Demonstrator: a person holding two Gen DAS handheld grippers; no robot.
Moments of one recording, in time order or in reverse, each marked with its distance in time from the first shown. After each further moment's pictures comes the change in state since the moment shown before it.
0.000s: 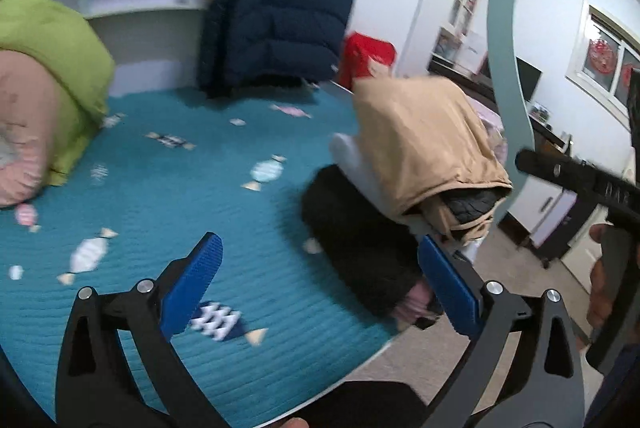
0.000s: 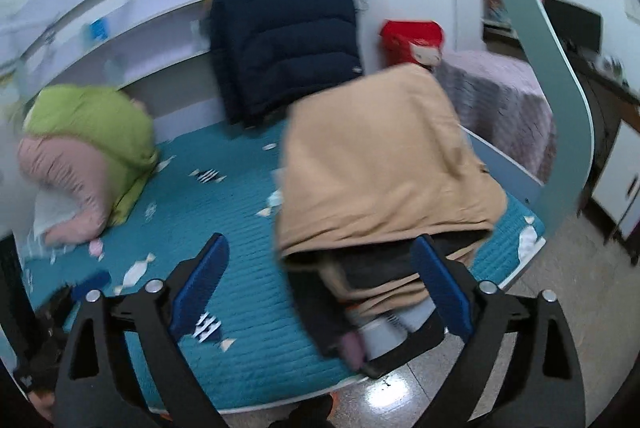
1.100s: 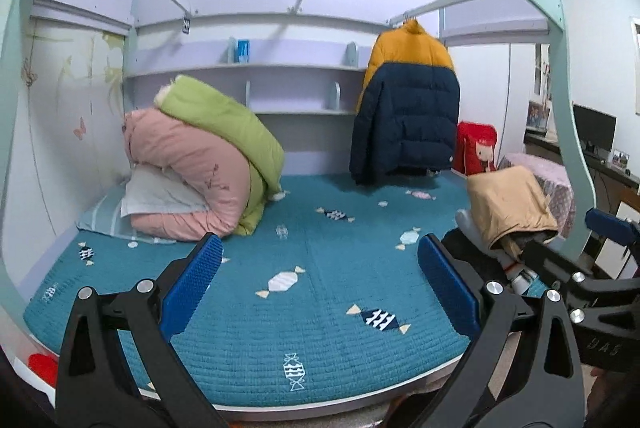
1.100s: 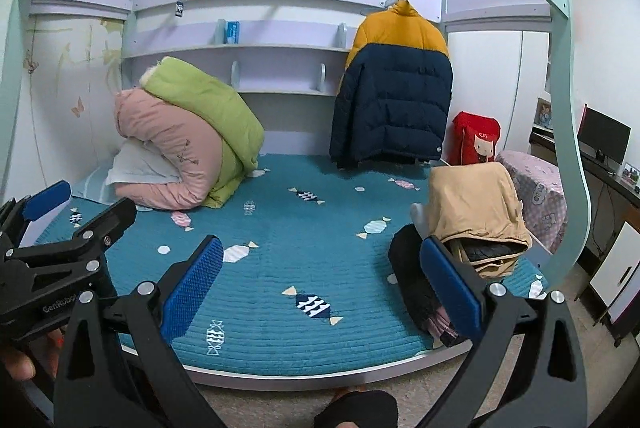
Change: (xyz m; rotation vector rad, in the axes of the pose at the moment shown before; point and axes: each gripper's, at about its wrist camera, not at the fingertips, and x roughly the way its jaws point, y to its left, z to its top) left arm -0.329 0.041 -0.049 -0.005 -0.327 0.438; right arm -0.208 0.203 -0.084 -0.235 -0.232 0.128
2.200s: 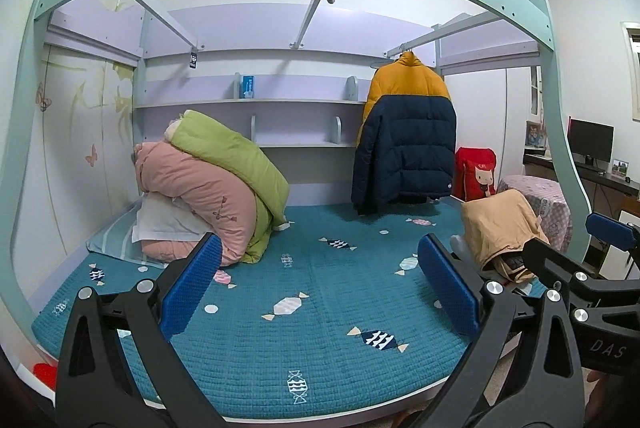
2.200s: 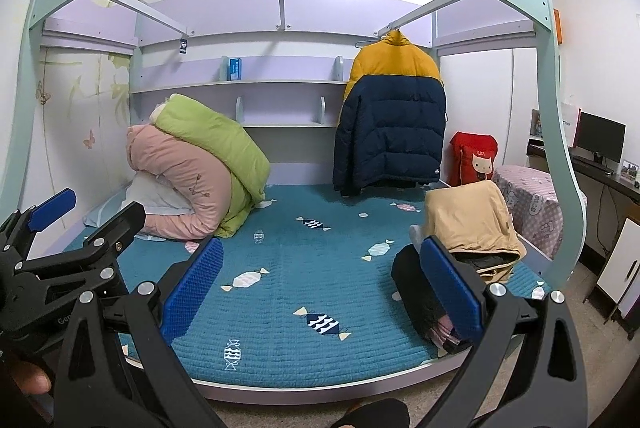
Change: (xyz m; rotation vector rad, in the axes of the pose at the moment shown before) left arm -0.052 -0.015 0.015 0.021 -0.101 0.025; right arm -0.050 0.001 0.008 0.048 -0.101 0.005
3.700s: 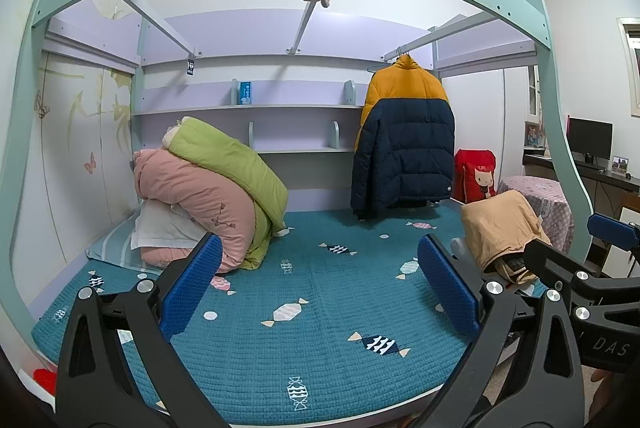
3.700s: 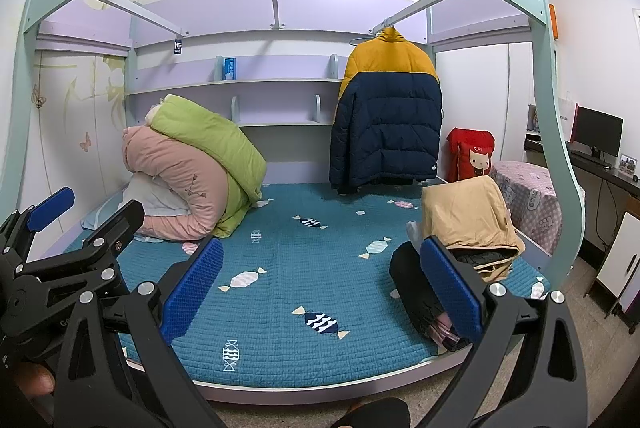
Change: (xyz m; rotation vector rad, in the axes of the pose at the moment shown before) left arm 0.006 -0.008 0.005 0.014 -0.018 0.003; right arm 0.002 -0.006 0.006 0.012 0.008 -0.007
